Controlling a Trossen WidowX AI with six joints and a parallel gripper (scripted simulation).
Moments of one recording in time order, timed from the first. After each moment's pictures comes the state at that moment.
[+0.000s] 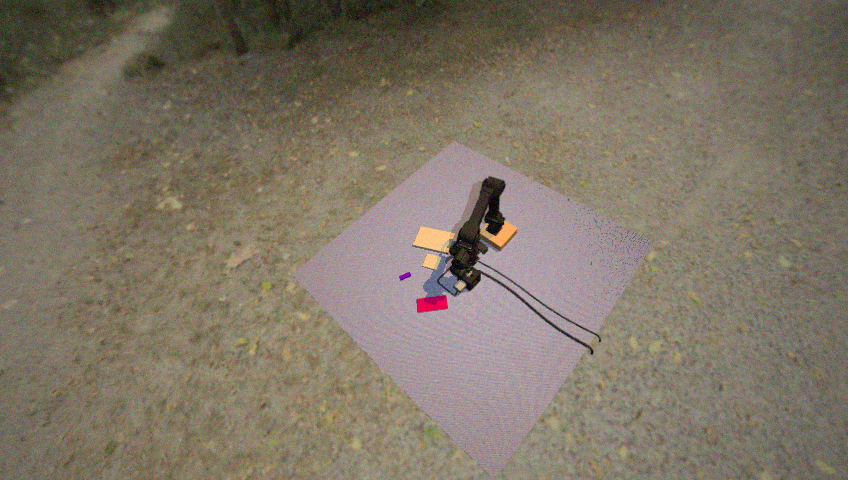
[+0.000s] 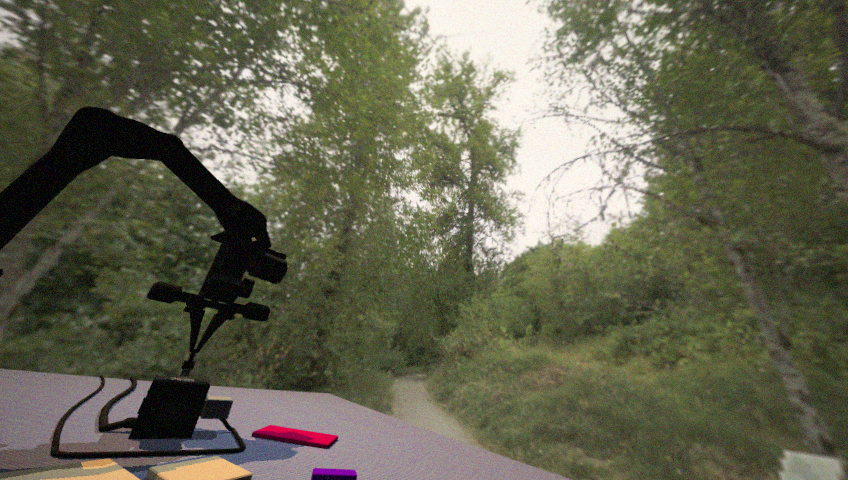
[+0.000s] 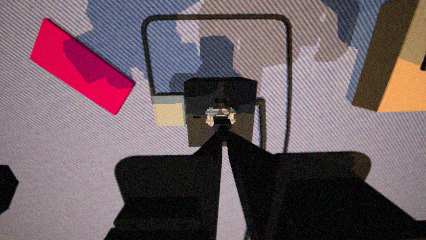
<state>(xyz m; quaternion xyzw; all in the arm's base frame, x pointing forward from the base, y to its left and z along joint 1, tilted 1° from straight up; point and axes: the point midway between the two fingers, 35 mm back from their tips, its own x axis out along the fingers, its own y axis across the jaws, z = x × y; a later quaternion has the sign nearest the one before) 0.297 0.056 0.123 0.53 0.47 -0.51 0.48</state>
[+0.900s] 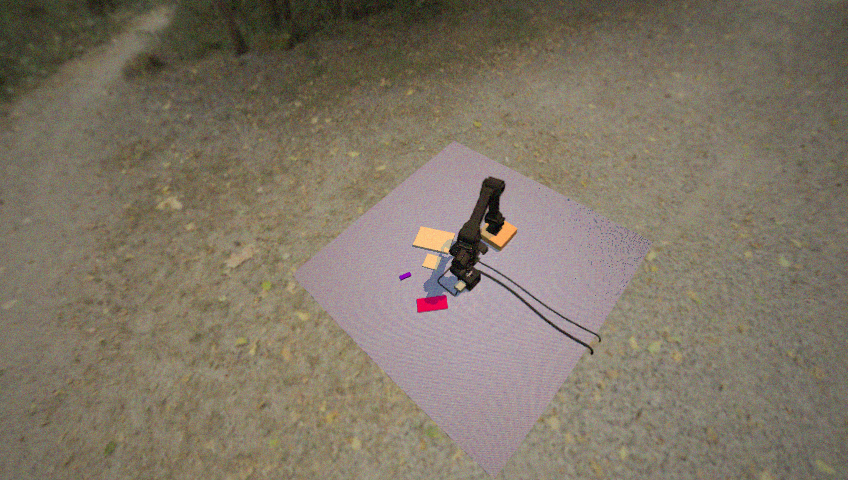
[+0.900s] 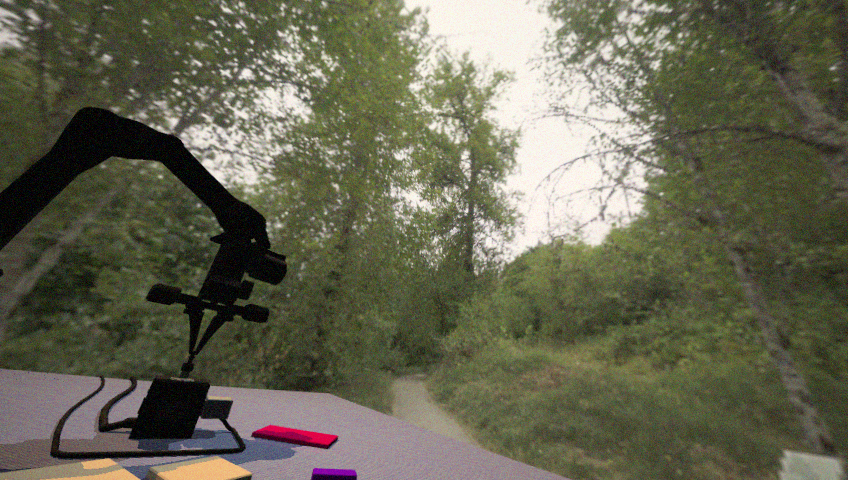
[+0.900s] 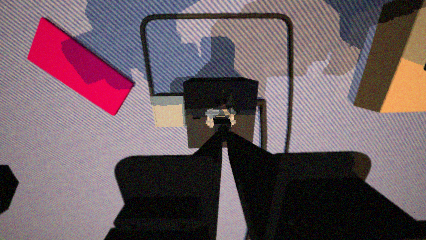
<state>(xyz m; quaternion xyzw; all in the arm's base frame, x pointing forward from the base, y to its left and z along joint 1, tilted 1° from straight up) 0.297 0.056 0.120 0.53 0.47 -0.51 0.48</state>
